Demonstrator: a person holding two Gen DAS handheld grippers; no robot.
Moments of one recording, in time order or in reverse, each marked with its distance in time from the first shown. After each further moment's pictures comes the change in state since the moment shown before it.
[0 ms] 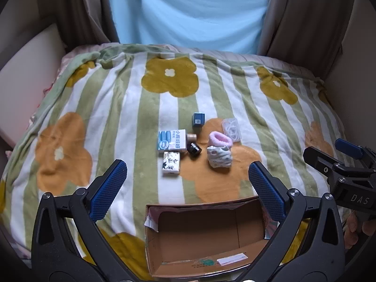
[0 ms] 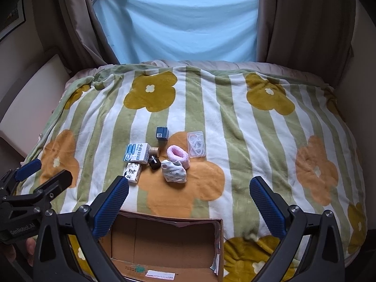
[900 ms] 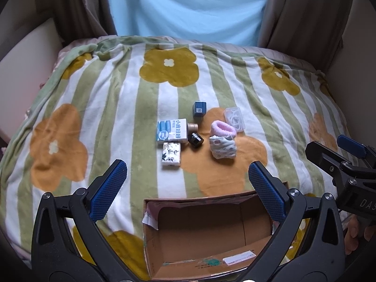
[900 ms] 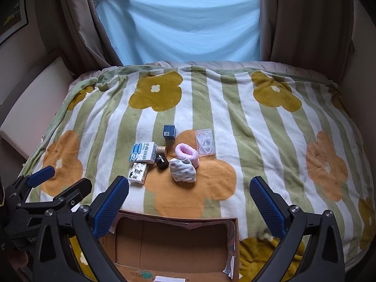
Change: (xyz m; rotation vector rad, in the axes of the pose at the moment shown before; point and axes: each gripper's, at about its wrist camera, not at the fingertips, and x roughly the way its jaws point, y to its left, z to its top) left arm 0.025 0.006 -0.026 0.014 0.024 -0.006; right arm 0.015 0.012 -0.014 0.019 -0.020 0.023
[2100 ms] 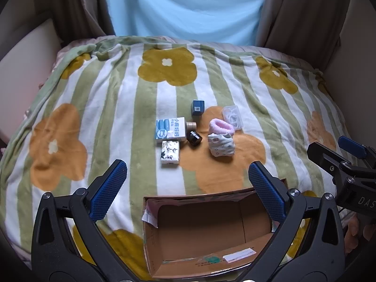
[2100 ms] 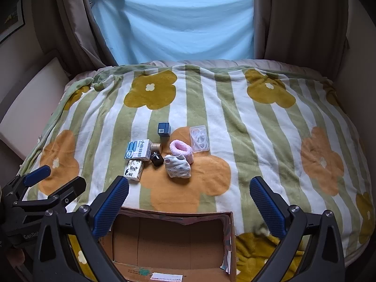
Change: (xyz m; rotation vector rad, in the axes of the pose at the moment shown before) left arm -0.004 -0.002 -0.005 0.008 -0.004 -0.009; right arm -0.008 -0.009 -0.012 0.006 -0.005 -0.021
